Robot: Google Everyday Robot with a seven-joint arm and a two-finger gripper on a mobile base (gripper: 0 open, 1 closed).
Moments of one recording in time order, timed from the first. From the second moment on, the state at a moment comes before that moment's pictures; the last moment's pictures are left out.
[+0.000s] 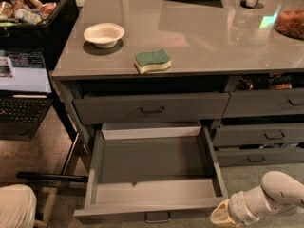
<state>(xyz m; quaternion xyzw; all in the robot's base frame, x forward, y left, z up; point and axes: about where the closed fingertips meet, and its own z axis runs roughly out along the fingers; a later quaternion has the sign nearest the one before) 0.350 -0.243 0.410 -0.62 0.71 0.28 0.20</state>
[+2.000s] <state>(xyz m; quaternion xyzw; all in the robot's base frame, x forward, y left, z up) 0.409 -0.195 0.414 -0.64 0.68 0.27 0.23</state>
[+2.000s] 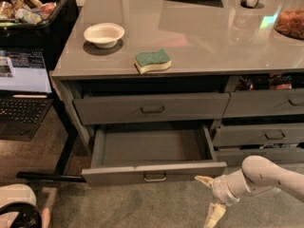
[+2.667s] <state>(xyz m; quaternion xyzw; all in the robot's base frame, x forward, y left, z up) 0.464 -0.167 0.408 -0.64 0.67 0.27 0.26</state>
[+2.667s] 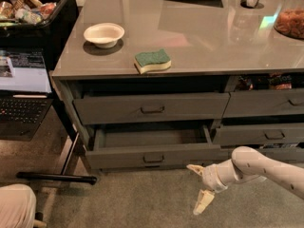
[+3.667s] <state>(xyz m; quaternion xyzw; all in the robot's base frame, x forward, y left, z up) 0.547 -0.172 0.402 -0.61 0.67 0.26 0.33</state>
